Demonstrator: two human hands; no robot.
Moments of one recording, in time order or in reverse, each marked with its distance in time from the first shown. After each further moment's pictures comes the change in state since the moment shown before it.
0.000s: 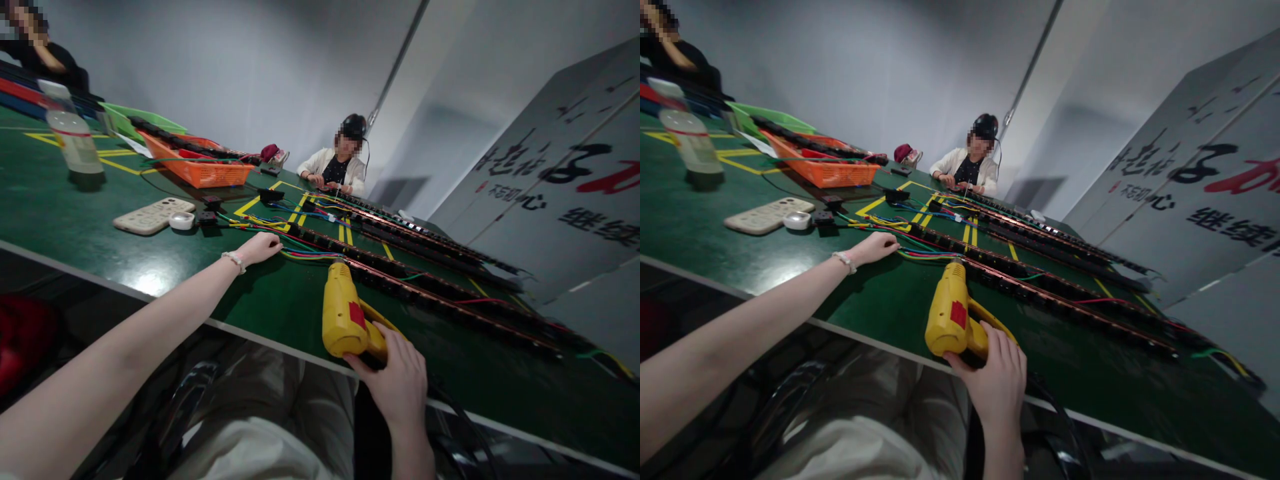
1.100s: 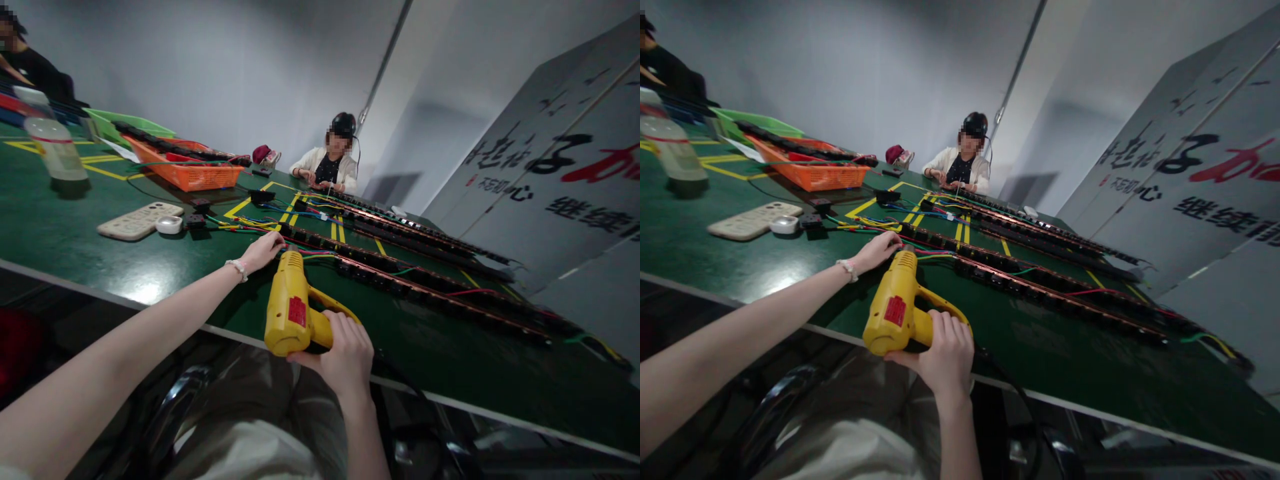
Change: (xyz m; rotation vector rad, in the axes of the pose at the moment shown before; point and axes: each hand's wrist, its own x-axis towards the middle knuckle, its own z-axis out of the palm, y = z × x) left_hand 0.006 0.024 0.025 -0.036 0.113 -0.046; right_hand 0.014 -0.060 0.021 0.207 0.028 -0.131
